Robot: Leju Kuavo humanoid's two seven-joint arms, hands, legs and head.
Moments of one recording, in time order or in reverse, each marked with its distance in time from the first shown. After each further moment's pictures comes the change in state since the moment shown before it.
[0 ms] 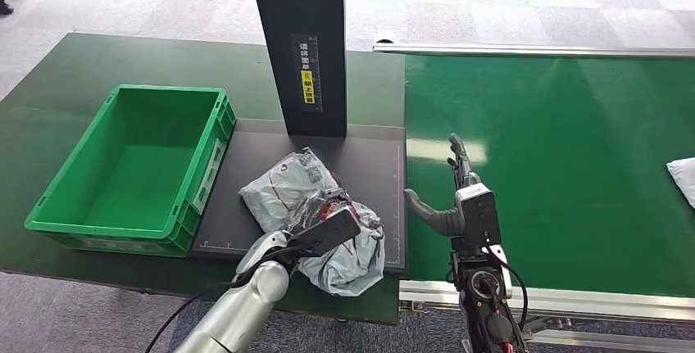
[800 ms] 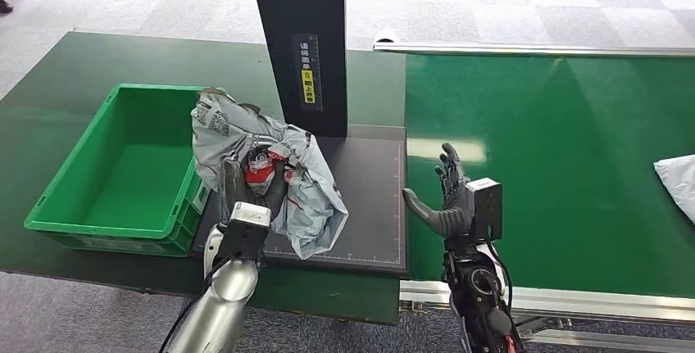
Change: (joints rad) left arm 0.112 0.002 0.038 -0.392 0.241 0.397 -0.328; right arm -0.042 0.002 0.017 0.114 -0.217 0.077 0.032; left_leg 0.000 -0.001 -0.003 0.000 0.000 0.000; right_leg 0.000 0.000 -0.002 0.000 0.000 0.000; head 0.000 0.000
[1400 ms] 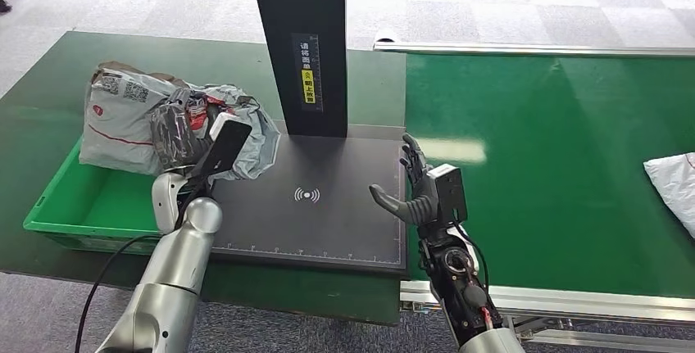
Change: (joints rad) left arm -0.290 0.064 0.351 0.282 -0.524 0.140 0.350; right arm -0.135 0.020 0.101 0.215 -0.003 0.029 -0.066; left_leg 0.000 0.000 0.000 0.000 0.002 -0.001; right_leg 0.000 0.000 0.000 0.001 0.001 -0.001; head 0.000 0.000
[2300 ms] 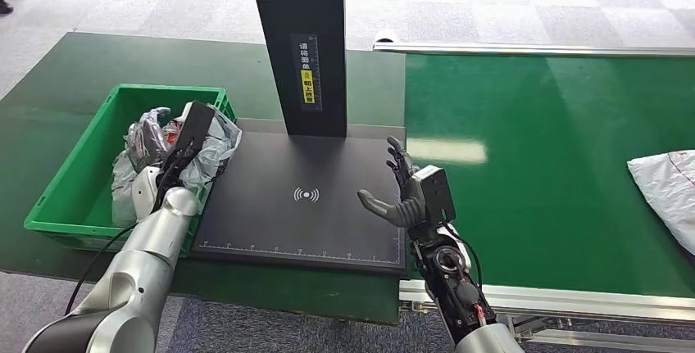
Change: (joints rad) left arm -0.171 0.136 0.139 0.403 -0.055 -0.043 0.336; right arm -0.024 0.005 0.053 0.049 0.007 0.022 -0.019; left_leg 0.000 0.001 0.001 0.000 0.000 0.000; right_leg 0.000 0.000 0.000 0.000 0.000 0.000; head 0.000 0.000
